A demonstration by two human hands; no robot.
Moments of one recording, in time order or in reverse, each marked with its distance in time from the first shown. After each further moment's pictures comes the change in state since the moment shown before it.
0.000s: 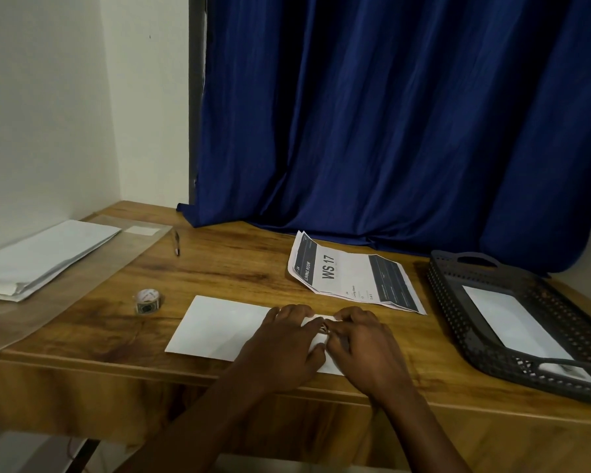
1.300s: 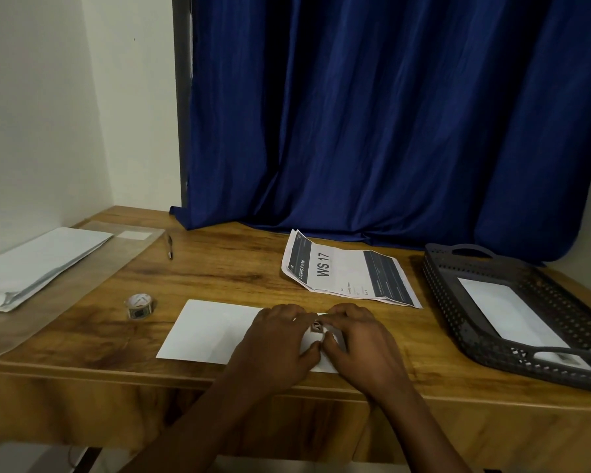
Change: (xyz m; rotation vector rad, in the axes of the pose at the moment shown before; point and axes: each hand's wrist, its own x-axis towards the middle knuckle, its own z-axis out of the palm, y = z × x) left_hand -0.006 0.002 -0.002 -0.134 0.131 -0.035; right_hand -0.004 0.000 -0.004 0.086 0.063 -0.037
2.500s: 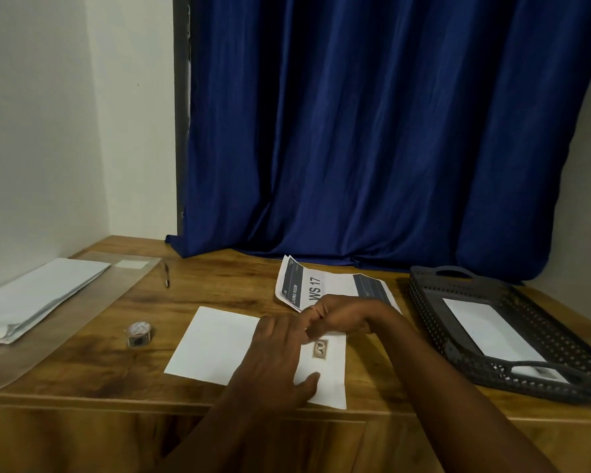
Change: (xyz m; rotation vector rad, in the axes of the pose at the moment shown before) left_hand -0.005 0.009 -0.008 0.104 0.159 0.084; right_hand 0.109 -0.003 -0.049 0.457 -0.885 0.147
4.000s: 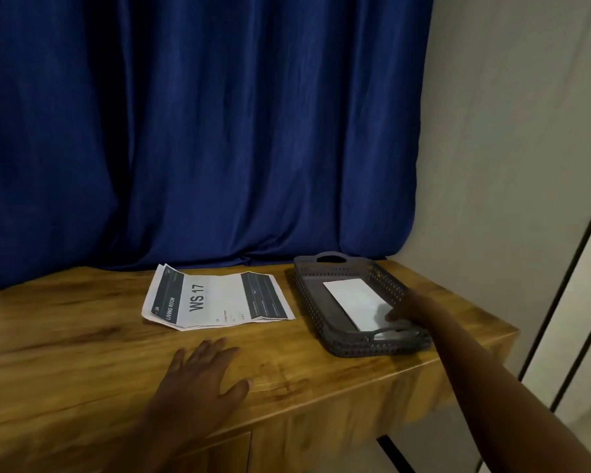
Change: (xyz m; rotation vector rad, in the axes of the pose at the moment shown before) left_hand 0.043 0.045 0.038 -0.073 -0.403 -0.034; right_hand -0.209 0.244 -0.099 -0.095 0.806 0.945
